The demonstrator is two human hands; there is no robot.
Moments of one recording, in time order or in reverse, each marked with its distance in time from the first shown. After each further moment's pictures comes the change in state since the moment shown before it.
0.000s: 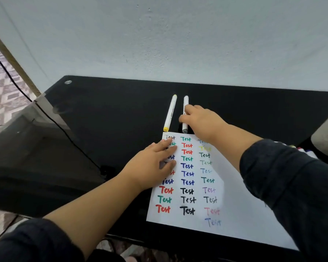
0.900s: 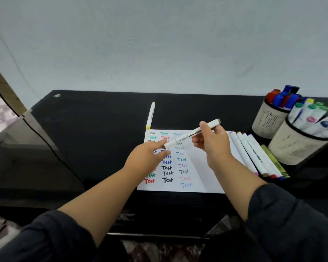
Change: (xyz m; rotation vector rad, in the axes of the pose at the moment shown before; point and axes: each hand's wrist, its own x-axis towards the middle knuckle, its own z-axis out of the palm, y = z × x) left_hand -0.050 0.053 0.002 -0.359 0.226 -0.061; right_hand -0.136 -0.054 -0.029 1.701 0.744 0.987
